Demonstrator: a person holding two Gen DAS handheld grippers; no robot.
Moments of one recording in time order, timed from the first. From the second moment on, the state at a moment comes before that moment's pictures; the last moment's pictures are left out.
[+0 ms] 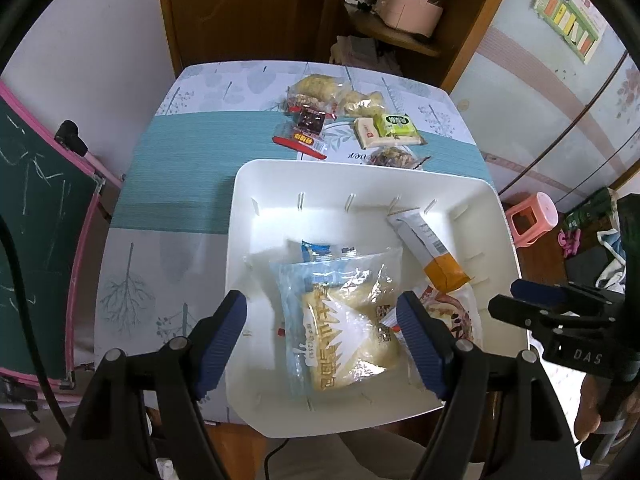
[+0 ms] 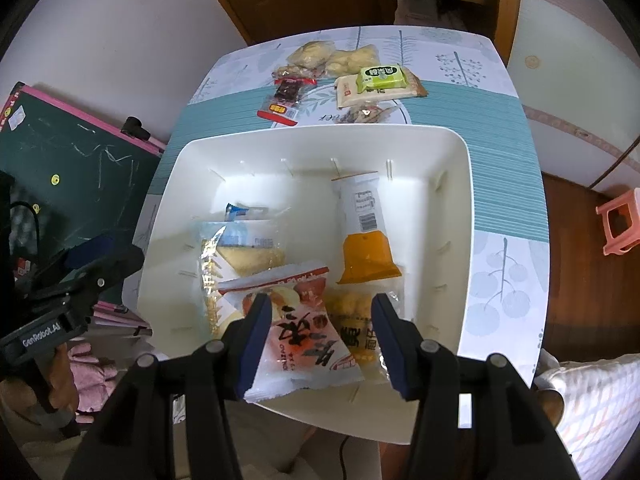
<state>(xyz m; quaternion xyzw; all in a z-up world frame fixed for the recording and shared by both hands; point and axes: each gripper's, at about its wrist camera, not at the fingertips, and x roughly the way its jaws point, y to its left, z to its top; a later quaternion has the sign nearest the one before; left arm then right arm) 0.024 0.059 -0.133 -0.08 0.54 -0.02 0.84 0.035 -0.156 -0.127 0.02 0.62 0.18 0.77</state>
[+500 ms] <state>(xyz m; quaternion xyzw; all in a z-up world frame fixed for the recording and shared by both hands) 0.031 0.051 -0.131 -0.07 0.55 -0.02 0.83 0.033 -0.153 -0.122 0.02 0.62 0.19 0.77</state>
